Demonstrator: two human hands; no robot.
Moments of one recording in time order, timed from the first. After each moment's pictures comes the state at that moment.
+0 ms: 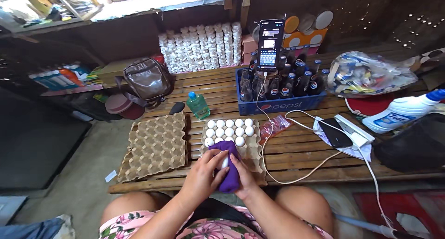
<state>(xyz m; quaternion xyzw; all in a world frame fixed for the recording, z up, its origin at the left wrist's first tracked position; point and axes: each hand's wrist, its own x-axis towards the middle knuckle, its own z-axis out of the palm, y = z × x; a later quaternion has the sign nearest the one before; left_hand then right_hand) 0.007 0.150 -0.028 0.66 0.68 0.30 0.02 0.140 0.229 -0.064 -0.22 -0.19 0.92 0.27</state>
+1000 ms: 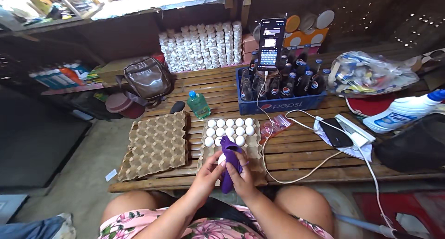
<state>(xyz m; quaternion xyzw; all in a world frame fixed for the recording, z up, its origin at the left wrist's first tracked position) 0.027 0.148 -0.030 0.31 0.59 0.57 0.47 0.140 0.223 -0.083 -0.18 -0.58 0.62 0.49</state>
